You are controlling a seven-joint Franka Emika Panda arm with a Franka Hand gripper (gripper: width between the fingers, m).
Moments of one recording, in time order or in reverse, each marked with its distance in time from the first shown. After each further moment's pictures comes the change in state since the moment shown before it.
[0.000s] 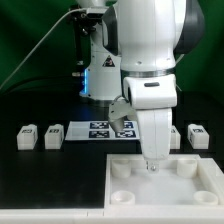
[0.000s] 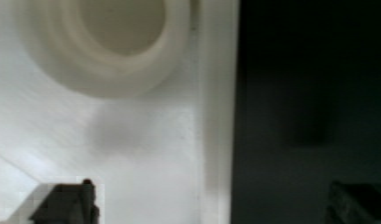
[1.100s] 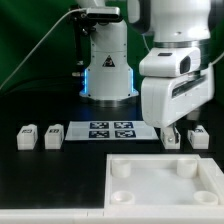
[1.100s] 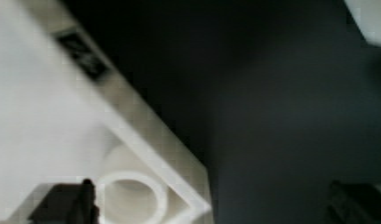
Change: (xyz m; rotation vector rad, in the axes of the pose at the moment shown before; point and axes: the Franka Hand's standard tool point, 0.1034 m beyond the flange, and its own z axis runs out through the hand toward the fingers) arm 0.077 -0.020 -0.037 -0.015 0.029 0.828
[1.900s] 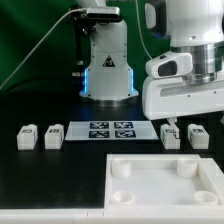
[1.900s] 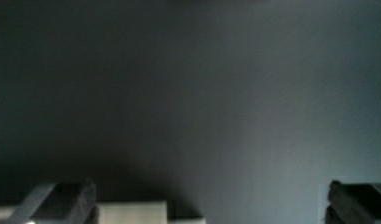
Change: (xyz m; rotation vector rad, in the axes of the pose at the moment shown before) arm -0.002 -0.040 0.011 0.042 -0.006 0.683
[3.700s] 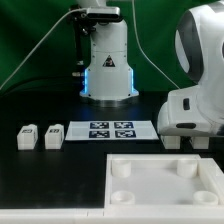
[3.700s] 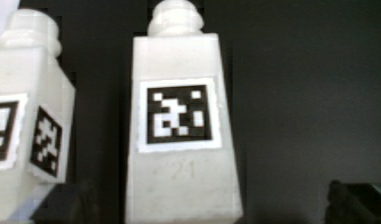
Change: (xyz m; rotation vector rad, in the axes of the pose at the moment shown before) arm -0.047 -0.021 0.039 -0.037 -0.804 0.173
